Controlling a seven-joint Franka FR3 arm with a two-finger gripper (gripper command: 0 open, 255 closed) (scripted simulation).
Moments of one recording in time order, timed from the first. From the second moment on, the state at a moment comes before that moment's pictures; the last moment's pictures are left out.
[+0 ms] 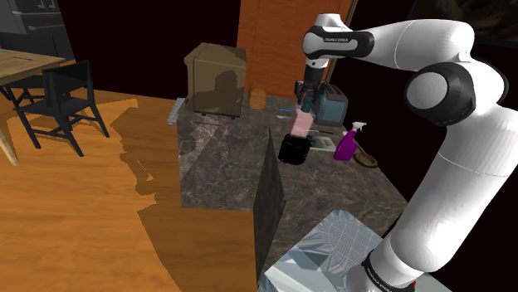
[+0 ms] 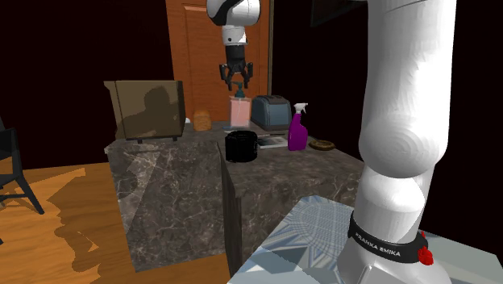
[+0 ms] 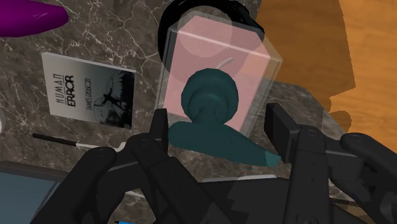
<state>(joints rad) -0.09 0.15 -0.27 -1.57 -0.07 1.77 0.10</state>
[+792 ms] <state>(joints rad) -0.09 0.15 -0.26 -1.66 -0.07 1.86 0.11</state>
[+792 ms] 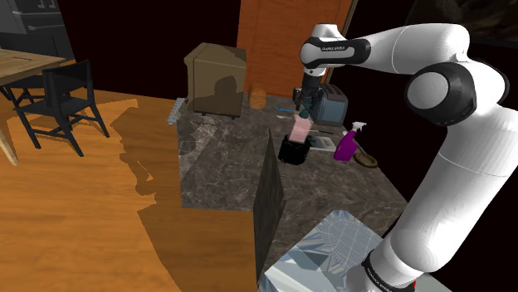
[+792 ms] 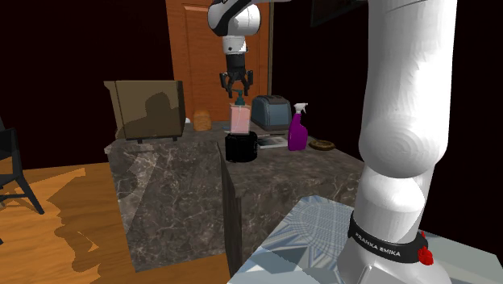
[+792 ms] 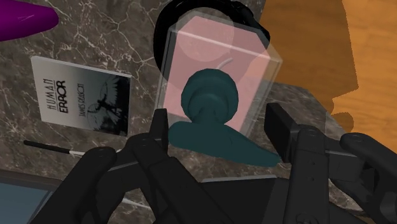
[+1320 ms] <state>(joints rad) -0.09 0.15 -0.26 -1.65 -0.07 1.84 0.11</state>
